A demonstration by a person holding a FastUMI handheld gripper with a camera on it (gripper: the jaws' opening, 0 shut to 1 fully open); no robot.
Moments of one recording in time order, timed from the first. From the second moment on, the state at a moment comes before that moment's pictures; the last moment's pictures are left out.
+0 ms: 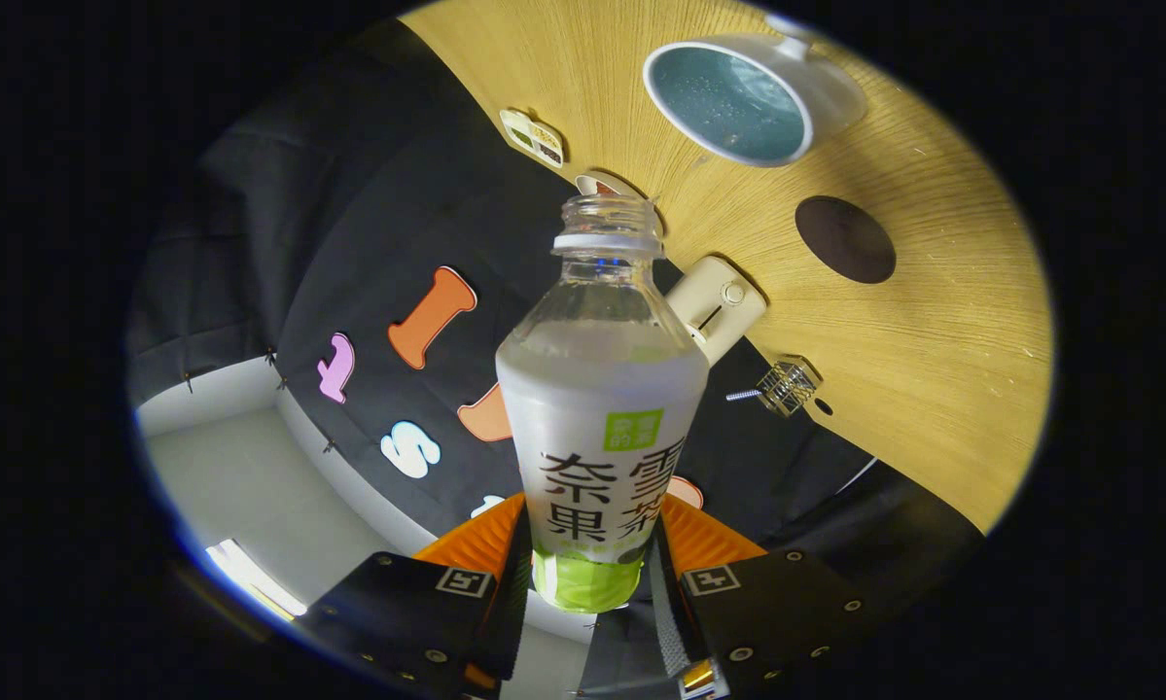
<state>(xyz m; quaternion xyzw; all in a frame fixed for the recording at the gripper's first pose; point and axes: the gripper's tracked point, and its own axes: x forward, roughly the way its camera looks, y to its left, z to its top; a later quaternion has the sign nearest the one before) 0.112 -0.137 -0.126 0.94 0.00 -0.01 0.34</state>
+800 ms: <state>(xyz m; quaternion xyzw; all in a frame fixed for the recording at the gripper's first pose) 0.116 -0.104 -0.194 0.78 0.10 -0.09 0.62</state>
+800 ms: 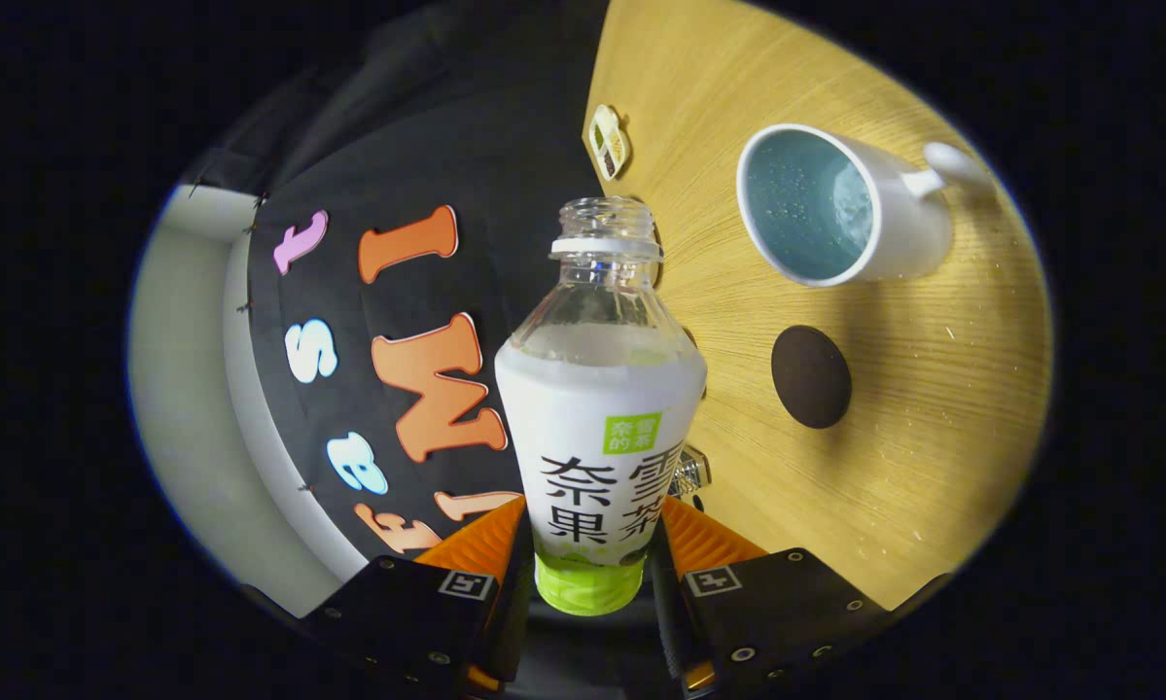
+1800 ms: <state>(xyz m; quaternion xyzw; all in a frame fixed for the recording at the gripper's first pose) 0.150 -0.102 -0.198 0.14 0.08 -0.02 0.99</state>
